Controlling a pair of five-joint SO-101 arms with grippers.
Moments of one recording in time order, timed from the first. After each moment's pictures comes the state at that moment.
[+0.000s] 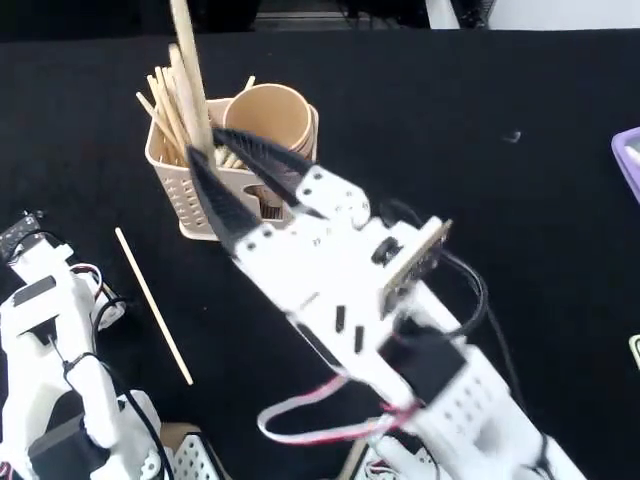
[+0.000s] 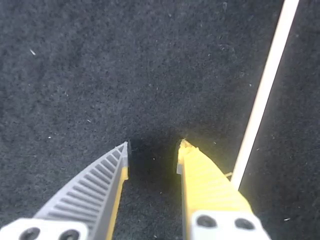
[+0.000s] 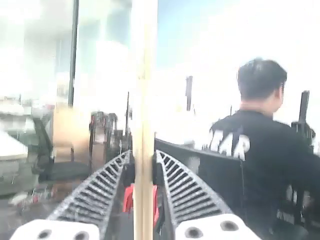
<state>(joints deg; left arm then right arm) -36.9 -27.4 61.6 48.3 6.7 -45.3 -57.2 40.8 5.8 4.5</state>
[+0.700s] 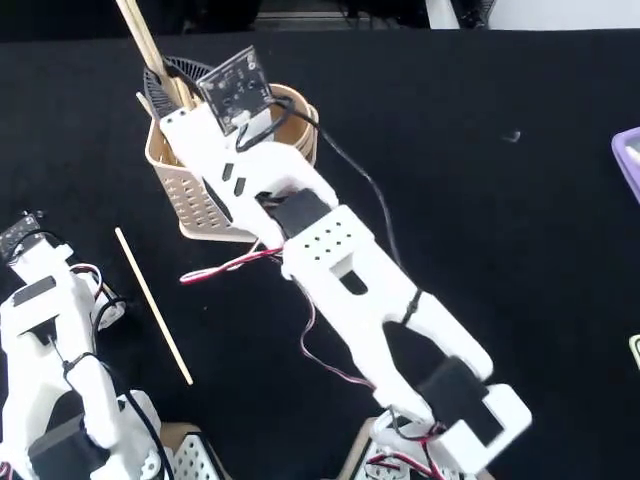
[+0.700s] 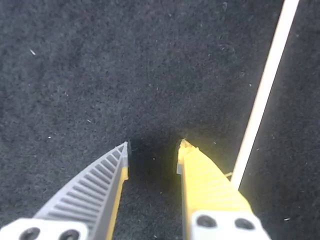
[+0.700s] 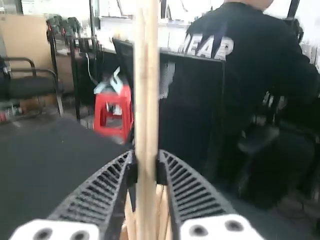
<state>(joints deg) -36.9 -27.4 61.6 48.3 6.7 -37.7 -4.9 16.1 -1.3 4.4</state>
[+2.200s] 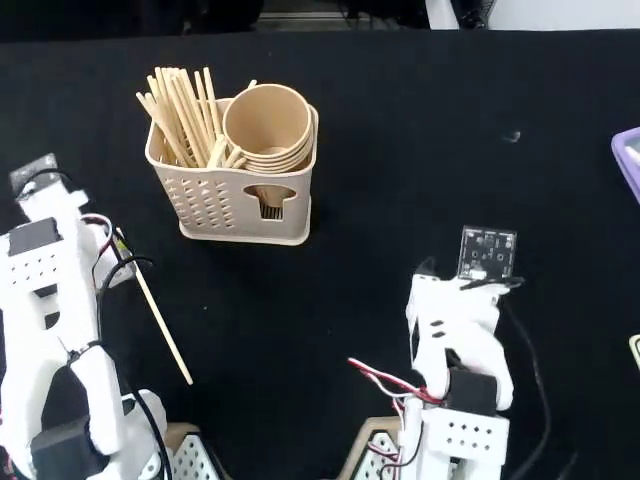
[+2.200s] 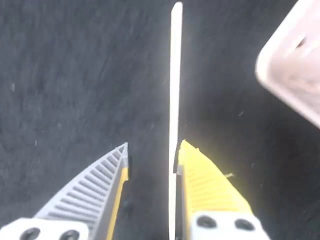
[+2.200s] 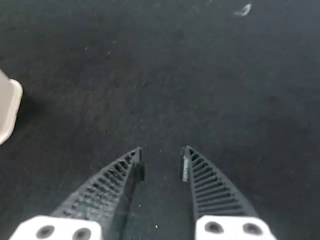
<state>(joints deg) -26.3 -27.4 38.7 71.1 6.9 10.4 -95.8 91.6 51.2 2.0</state>
